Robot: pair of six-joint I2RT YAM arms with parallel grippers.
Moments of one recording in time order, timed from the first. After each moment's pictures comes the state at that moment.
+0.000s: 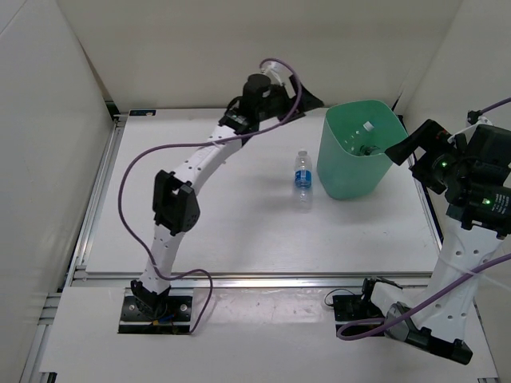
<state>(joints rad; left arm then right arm) -0.64 2.31 2.35 -0.11 0.38 -0.94 -0.30 1.05 1.71 -1.21 -0.36 0.41</state>
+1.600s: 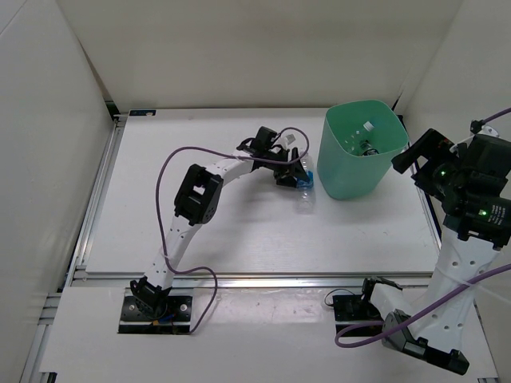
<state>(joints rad) -0.59 2.58 2.10 -0.27 0.86 -0.75 -0.30 0.99 1.65 -1.21 -0.23 0.38</state>
